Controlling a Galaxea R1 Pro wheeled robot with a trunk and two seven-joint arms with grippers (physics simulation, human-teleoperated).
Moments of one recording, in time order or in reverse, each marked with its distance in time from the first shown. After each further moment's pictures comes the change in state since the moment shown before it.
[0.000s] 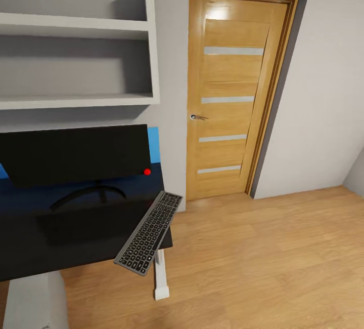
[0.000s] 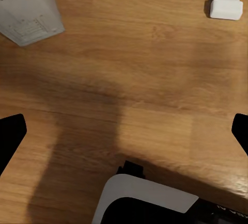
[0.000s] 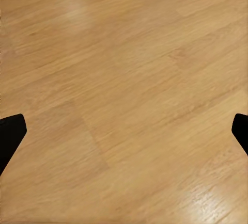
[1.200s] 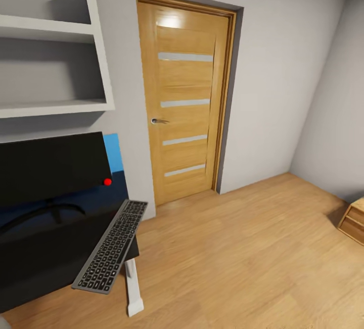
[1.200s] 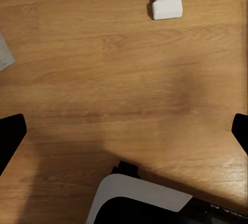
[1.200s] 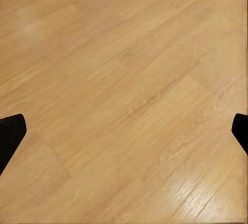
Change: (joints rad) left arm 0.000 -0.010 -0.005 0.017 -0.002 0.000 0.000; right arm 0.000 0.002 -0.001 0.001 0.000 -0.029 0.000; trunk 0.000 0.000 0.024
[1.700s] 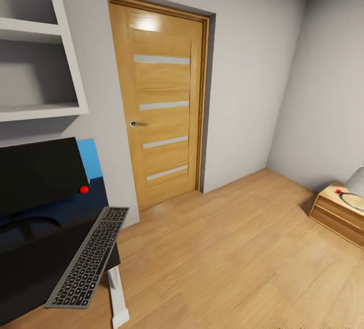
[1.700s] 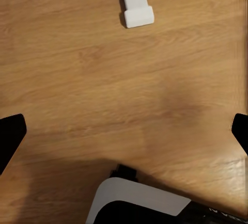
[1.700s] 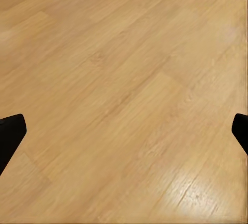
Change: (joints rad) left arm 0.000 0.000 0.000 0.000 0.000 0.000 0.000; right arm 0.000 0.000 0.000 0.000 0.000 -0.004 0.000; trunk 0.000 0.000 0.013
